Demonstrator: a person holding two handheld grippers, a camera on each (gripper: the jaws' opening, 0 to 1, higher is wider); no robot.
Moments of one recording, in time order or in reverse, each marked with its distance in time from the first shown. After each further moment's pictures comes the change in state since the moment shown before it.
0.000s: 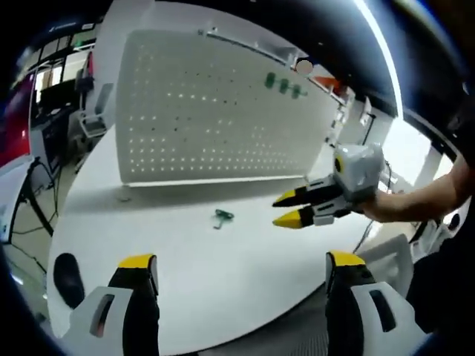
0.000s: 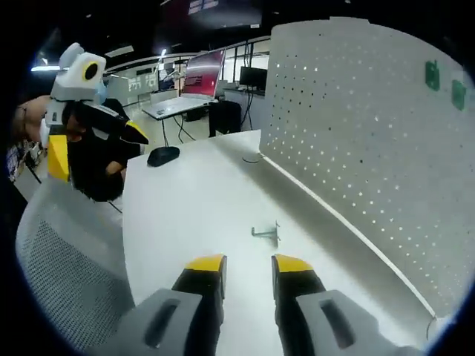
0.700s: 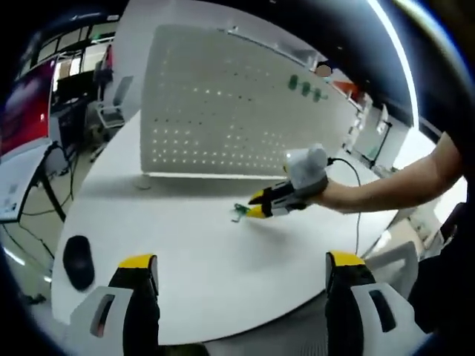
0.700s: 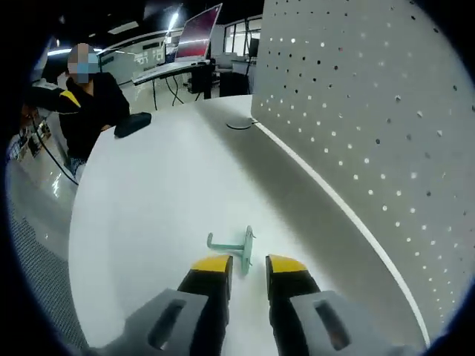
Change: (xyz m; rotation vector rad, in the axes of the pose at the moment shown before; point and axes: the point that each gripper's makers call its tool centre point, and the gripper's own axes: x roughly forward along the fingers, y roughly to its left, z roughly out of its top) left arm -0.009 0.023 -0.010 -0.076 -0.004 0.087; right arm 0.087 -0.045 -0.020 -0.037 0.144 0.025
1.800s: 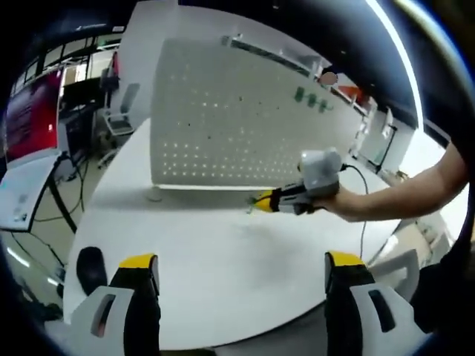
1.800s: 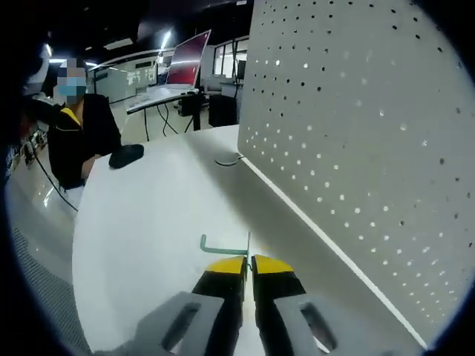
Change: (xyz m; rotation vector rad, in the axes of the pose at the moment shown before) left arm -0.014 0.005 0.028 0.014 -0.049 0.039; right arm -0.032 -0.010 0.050 0.020 -0.166 -0.074
